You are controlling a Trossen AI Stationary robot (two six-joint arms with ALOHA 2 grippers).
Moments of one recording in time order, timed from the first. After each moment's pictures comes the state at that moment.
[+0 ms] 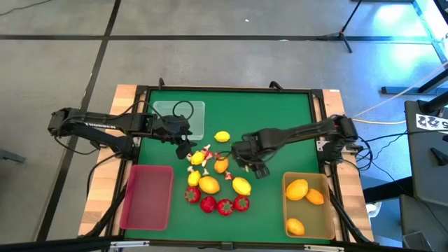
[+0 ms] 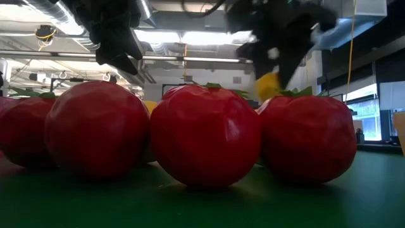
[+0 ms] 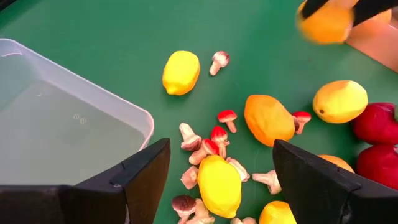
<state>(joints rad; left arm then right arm) 0.03 1.07 0.81 -0.54 -0.15 -0.47 0.16 1.83 1.56 -1.18 0.01 -0.16</state>
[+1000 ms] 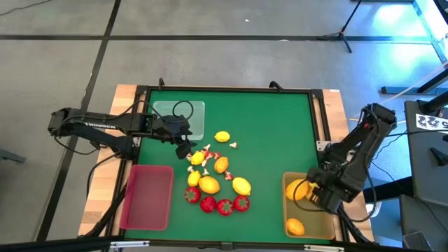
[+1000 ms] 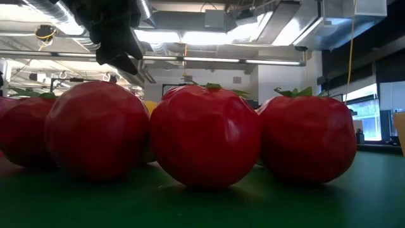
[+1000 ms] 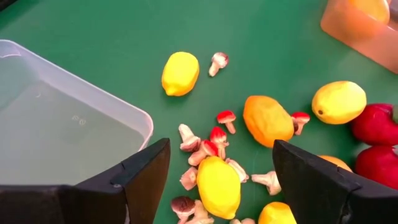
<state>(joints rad) 0.03 1.07 0.81 -0.53 -0.15 -0.47 1.01 1.27 0.94 -1.33 -0.05 1.64</state>
